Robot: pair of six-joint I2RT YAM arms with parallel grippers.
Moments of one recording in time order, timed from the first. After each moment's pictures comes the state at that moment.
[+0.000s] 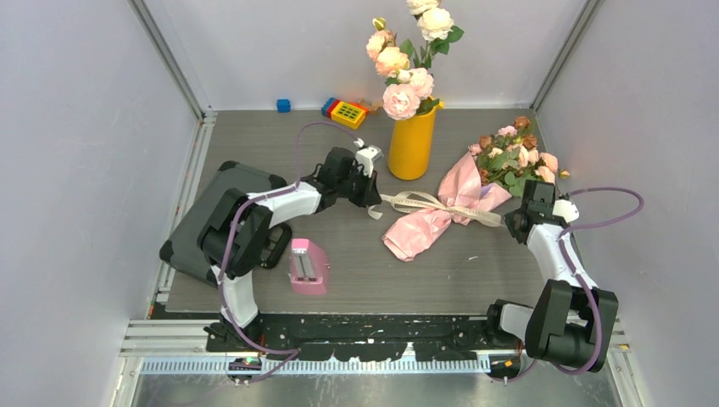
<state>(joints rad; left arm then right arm) -0.60 1.87 1.17 0.07 0.41 -0.17 -0.25 1.17 0.65 -0.42 0.25 0.93</state>
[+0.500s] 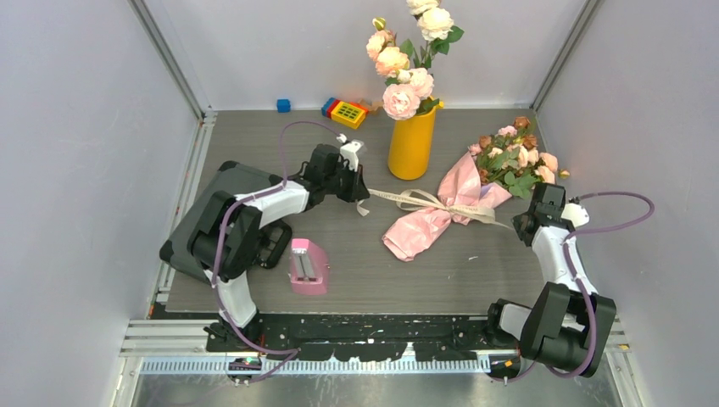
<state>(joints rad) -0.53 1.81 1.12 0.08 0.40 -0.20 -0.33 1.14 0.65 -0.44 0.25 0.90</state>
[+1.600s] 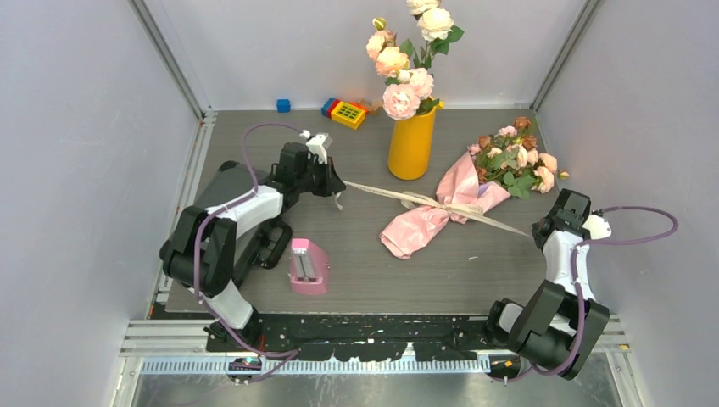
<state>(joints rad) -0.38 1.65 0.99 0.09 0.38 -0.31 -0.52 1.12 0.65 -0.47 0.23 0.83</state>
